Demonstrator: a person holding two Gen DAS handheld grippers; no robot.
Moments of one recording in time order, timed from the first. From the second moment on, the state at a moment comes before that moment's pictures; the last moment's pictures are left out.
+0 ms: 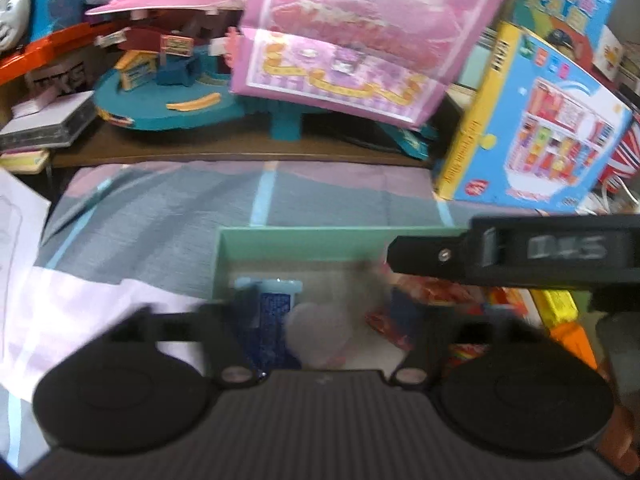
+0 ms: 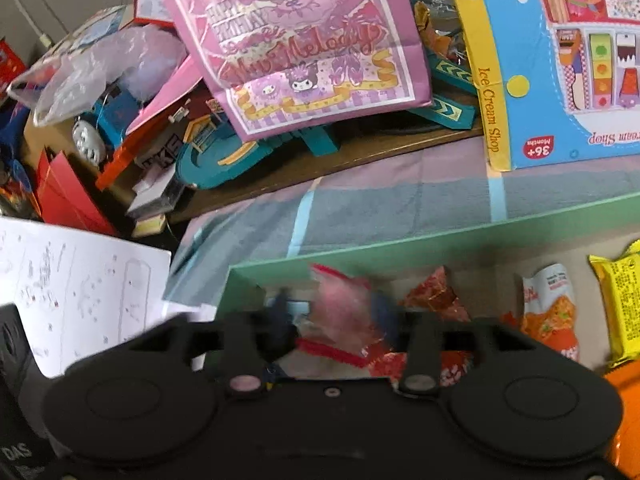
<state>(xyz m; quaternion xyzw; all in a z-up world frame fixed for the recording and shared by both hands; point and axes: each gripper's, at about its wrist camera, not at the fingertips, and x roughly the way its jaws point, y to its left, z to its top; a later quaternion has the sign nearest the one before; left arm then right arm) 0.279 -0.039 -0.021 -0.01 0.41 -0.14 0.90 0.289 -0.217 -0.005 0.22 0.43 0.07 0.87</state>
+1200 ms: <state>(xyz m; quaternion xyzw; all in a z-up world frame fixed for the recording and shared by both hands) 0.100 -0.001 -0.012 0.00 0.44 -0.14 0.89 0.093 -0.214 0.040 0.16 0.42 0.07 0.89</state>
